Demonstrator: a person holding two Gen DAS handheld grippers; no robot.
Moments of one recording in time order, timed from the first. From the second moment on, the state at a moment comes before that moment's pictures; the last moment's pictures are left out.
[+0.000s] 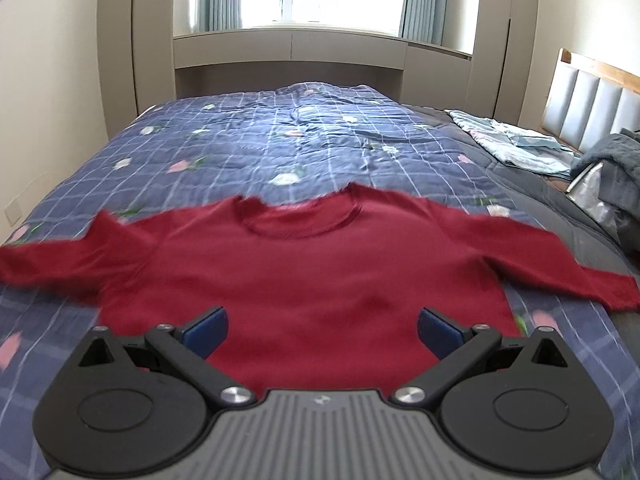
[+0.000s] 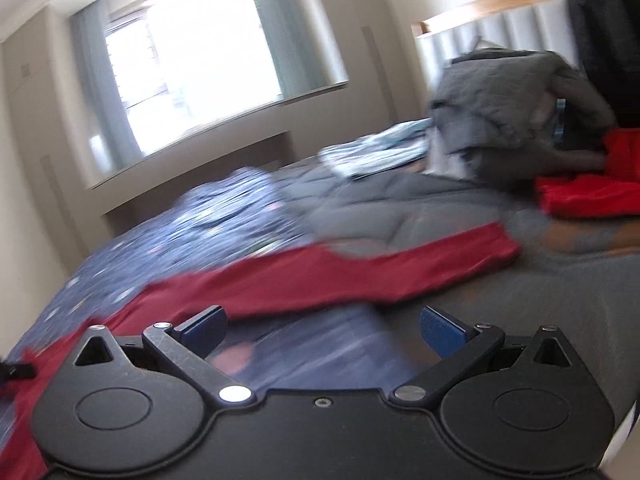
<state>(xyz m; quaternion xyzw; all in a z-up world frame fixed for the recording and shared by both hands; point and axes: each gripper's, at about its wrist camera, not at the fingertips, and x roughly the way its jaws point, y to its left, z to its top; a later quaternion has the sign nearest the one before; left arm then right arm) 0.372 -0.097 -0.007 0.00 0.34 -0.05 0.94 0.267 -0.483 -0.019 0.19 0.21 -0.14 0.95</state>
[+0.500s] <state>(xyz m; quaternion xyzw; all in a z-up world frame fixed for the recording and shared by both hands) 0.501 -0.158 -0.073 0.01 0.38 -0.03 0.93 0.351 -0.639 -0.094 0.33 0.26 -0.32 0.85</state>
